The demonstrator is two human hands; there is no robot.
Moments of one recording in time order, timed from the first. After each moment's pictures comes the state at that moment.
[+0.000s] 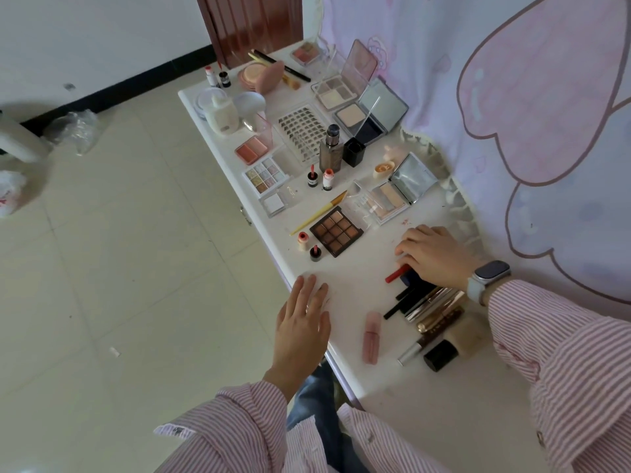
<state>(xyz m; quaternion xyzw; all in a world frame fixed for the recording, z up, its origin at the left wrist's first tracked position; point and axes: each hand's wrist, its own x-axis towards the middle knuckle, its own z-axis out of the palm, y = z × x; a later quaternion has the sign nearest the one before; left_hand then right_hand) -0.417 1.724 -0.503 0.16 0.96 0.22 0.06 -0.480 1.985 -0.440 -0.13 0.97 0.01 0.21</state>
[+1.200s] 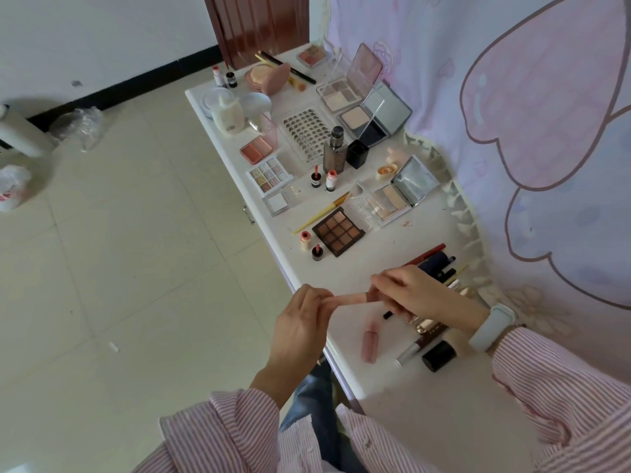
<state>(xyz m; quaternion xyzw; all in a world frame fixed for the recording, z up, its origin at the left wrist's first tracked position) -0.421 1.727 -0.453 0.19 0.90 0.40 -0.07 -0.439 1.921 -0.391 0.08 0.79 -0.50 0.33</state>
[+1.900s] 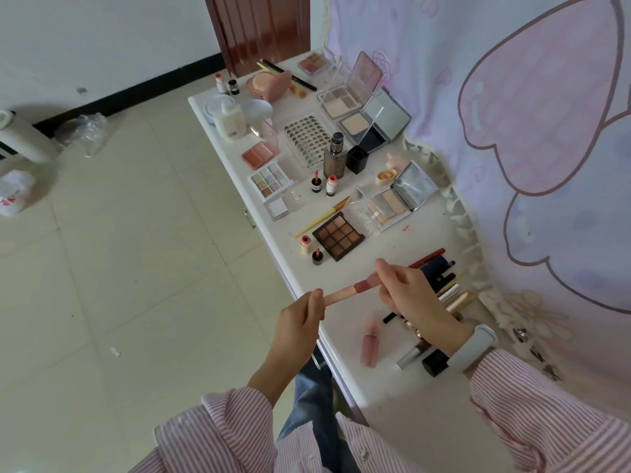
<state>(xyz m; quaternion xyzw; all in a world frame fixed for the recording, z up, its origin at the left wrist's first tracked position) -0.426 1.727 -0.425 -0.02 0.81 0.55 0.21 -0.435 1.902 -0.399 0.20 0.76 -0.59 0.17</state>
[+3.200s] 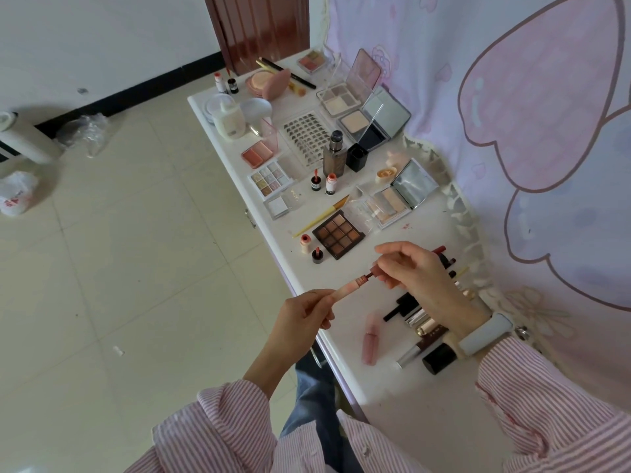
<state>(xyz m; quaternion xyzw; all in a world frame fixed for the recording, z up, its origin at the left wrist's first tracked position) -0.435 1.724 -0.424 0.00 0.79 0.57 0.25 -0.443 1.922 -0.390 0.18 0.72 -0.65 0.13</state>
